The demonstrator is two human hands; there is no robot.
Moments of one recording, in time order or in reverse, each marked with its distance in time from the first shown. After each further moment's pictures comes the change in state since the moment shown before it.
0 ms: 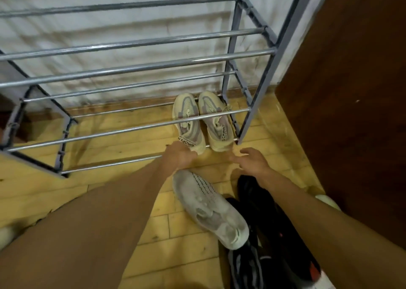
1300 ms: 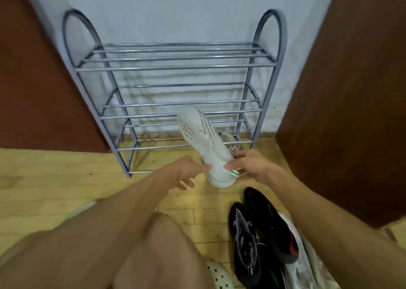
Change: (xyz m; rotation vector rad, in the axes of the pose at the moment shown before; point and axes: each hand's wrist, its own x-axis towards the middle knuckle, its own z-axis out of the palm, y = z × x) left_hand -0.260 -0.013 -0.086 -0.034 -0.102 0.073; right_hand -0.251 -0.090 -0.038 0.016 -0.311 -0.265
